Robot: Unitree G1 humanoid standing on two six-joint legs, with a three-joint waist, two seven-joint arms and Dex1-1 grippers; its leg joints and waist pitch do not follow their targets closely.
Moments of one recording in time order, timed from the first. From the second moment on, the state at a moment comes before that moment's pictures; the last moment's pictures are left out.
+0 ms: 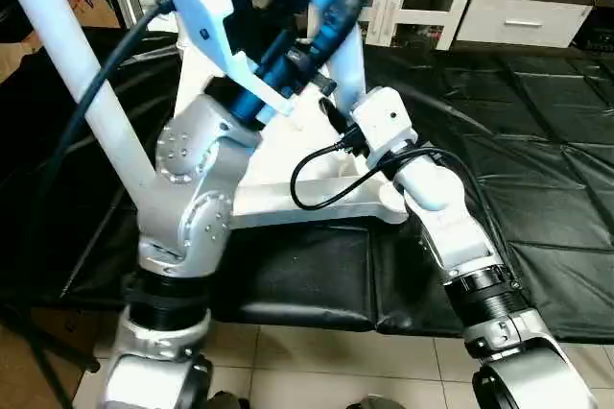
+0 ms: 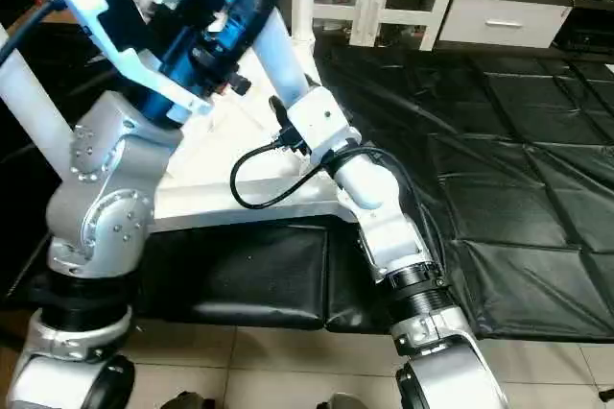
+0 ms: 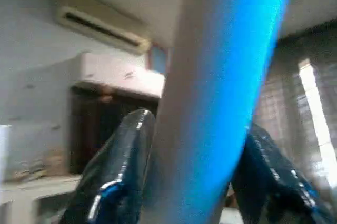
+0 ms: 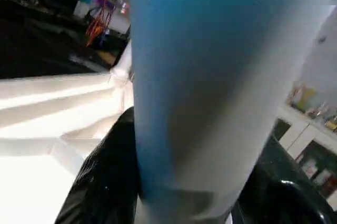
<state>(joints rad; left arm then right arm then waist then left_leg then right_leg) -0.66 0.03 -0.06 -0.24 -0.49 0.13 -0.48 -0.63 -0.12 0.16 0.43 -0.16 -0.16 0.26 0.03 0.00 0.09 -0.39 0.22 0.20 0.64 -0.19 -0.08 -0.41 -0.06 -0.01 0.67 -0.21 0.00</state>
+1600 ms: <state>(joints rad) -0.67 0.10 0.04 -0.09 -0.48 0.21 -0.37 -0.86 -0.36 -0.26 0.83 0.23 -0.02 0.42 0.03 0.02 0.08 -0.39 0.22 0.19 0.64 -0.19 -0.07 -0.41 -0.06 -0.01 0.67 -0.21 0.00</state>
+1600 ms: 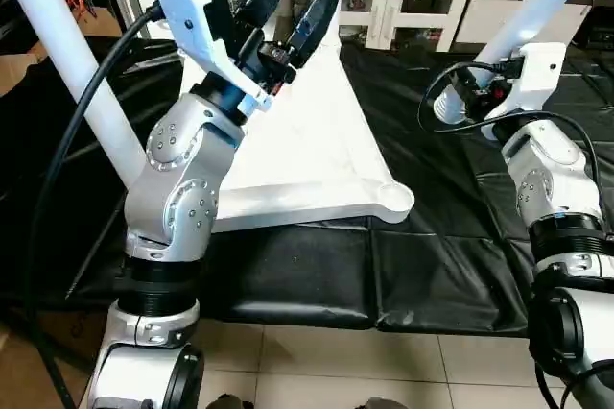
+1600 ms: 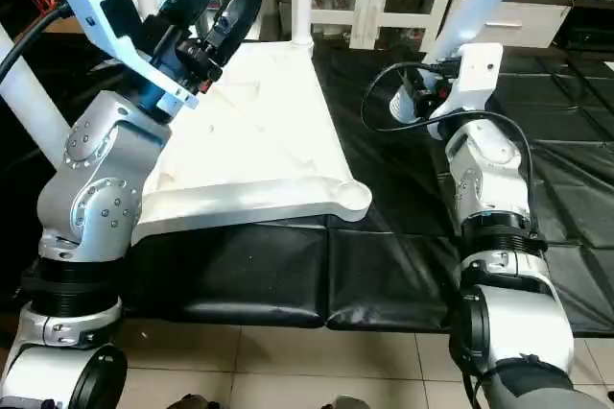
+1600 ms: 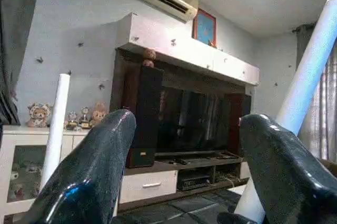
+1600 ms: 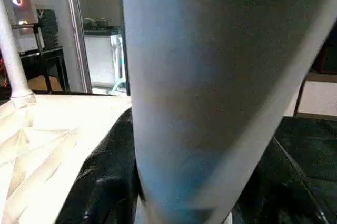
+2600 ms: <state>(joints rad) -0.67 0.41 -0.39 0.55 -0.05 0.07 -0.92 -0.57 -0.39 -0.09 0.37 0.29 0.17 0.75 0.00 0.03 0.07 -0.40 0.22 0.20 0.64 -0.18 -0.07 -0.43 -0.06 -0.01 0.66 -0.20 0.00</state>
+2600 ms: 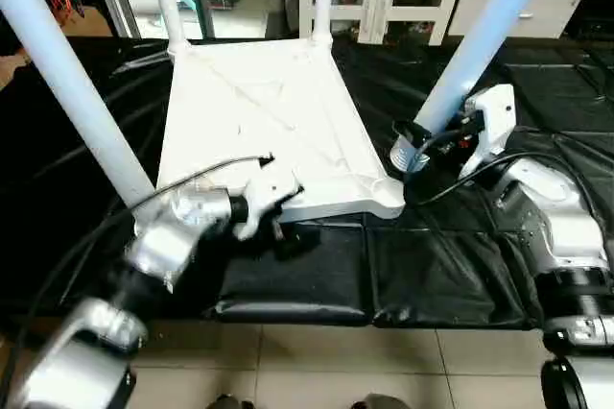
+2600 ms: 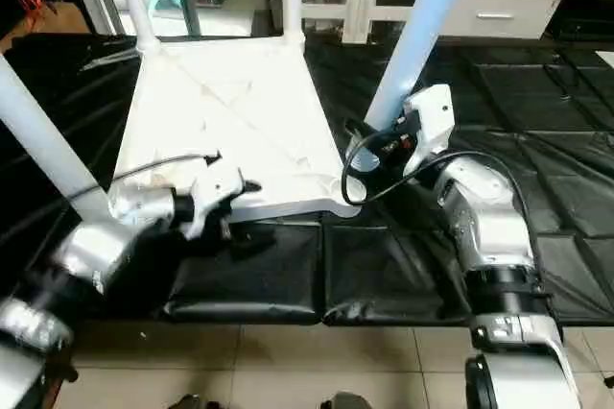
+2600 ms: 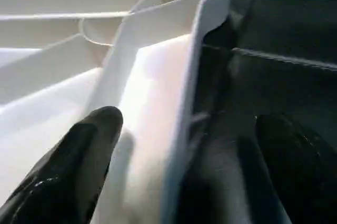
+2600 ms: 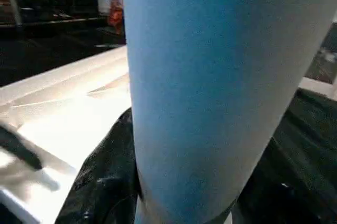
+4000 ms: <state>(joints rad) -0.68 0.33 -0.33 0.74 -0.02 -0.08 -1.02 -0.52 -0.39 -0.07 0.32 0.31 0.21 0.77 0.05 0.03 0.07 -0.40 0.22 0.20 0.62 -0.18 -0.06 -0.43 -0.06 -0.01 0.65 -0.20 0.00</state>
